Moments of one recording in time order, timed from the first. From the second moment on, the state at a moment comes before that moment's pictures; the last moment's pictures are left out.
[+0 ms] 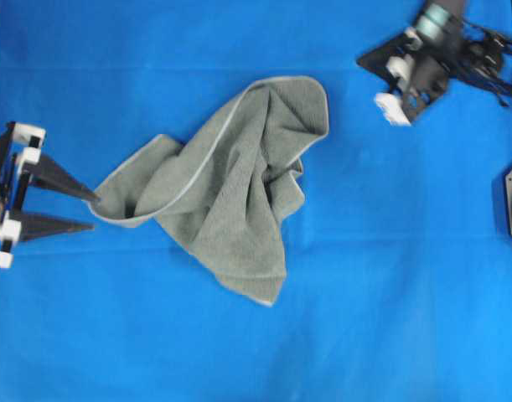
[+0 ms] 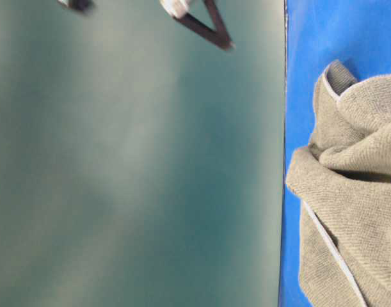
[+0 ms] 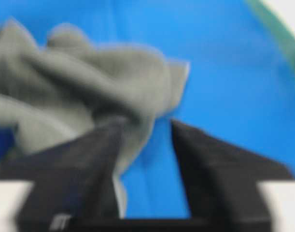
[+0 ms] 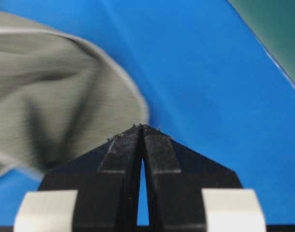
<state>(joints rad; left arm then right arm) -0.16 -0.87 1.25 -0.03 -0.02 -0.05 -0.51 -0.24 0.89 0.00 -0.02 0.03</state>
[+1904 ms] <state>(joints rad) 0.19 -0.57 0.98 -0.02 0.25 0.01 -0.48 -0.23 0.75 -0.03 0.12 0.03</state>
